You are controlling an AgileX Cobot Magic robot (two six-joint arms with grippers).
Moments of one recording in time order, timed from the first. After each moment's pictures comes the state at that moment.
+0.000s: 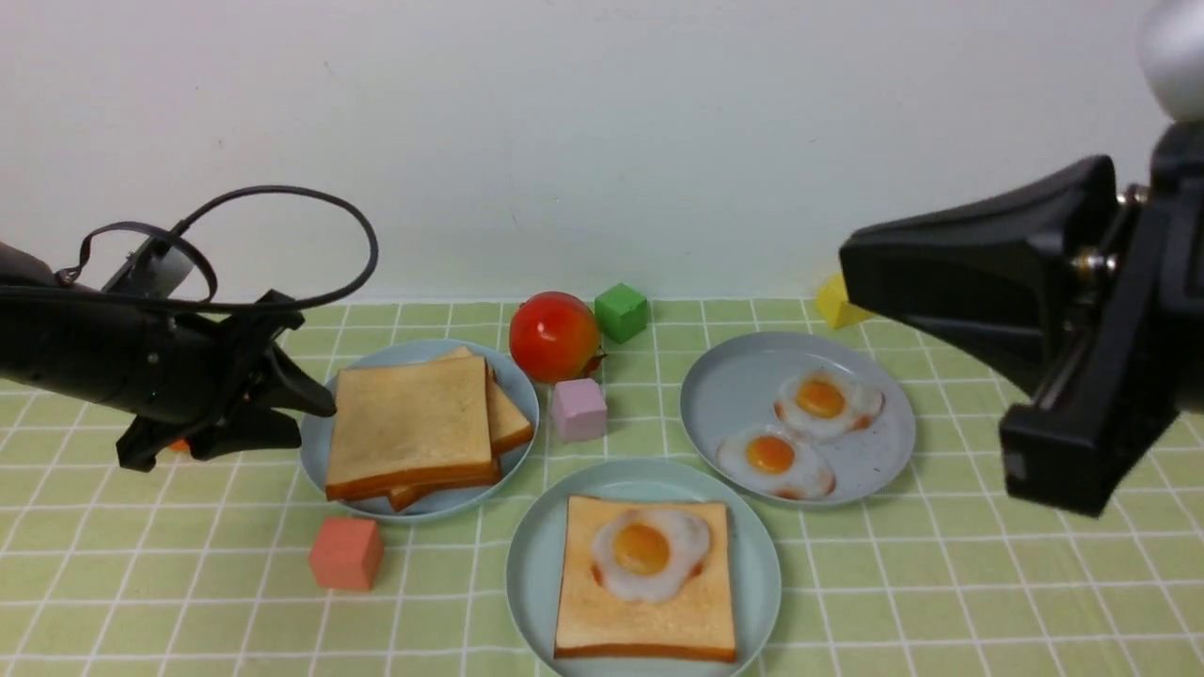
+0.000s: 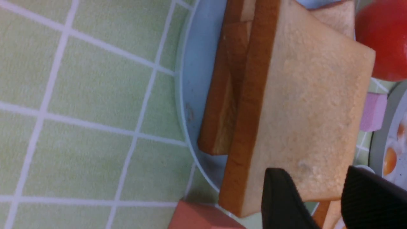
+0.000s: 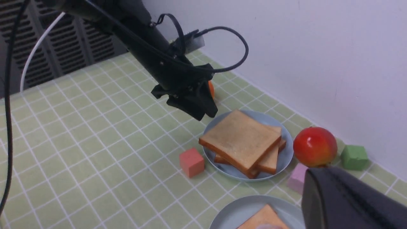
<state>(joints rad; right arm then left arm) 0.77 0.94 -1.02 0.18 0.46 -0.21 0.13 1.78 -1.11 -0.90 0.72 0.29</state>
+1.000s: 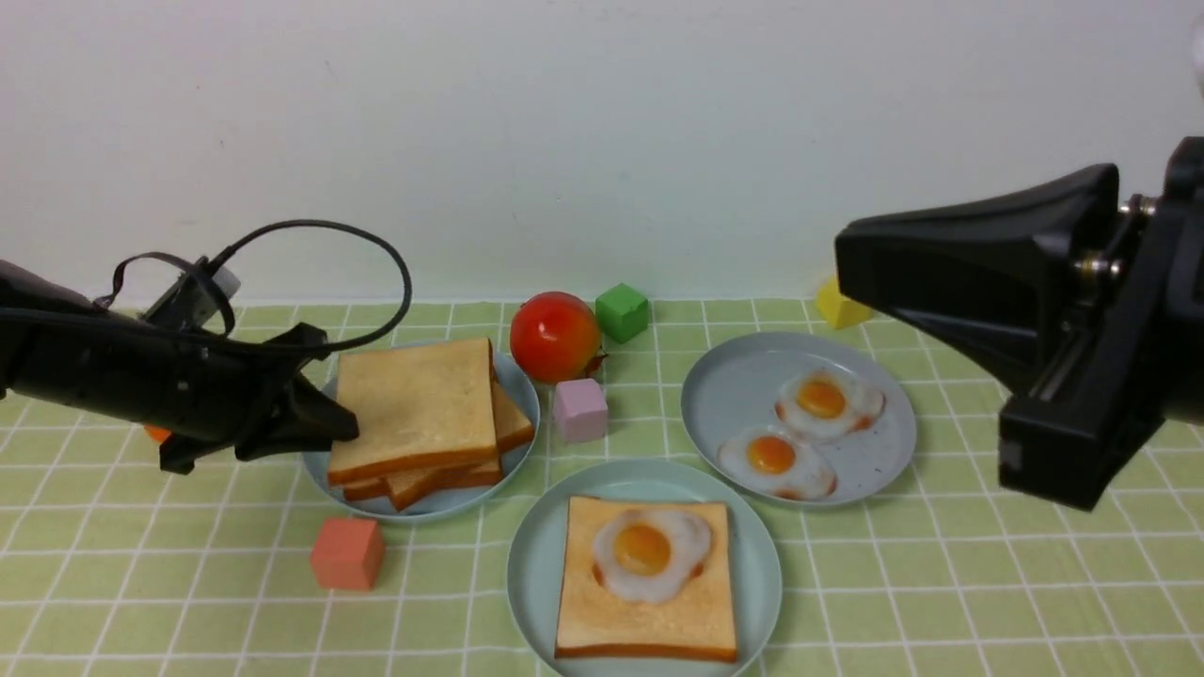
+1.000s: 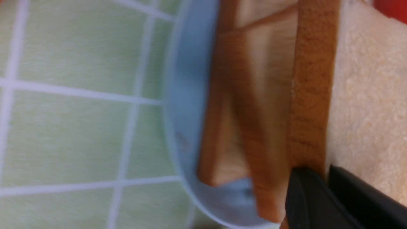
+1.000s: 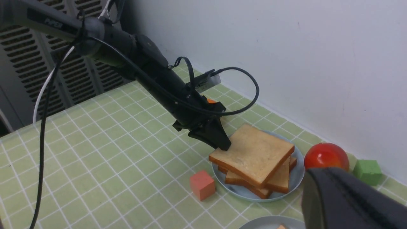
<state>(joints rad) 0.77 0.93 -0.98 0.23 0.37 -0.21 0.13 1.85 -1.13 -1.03 0.76 0.56</state>
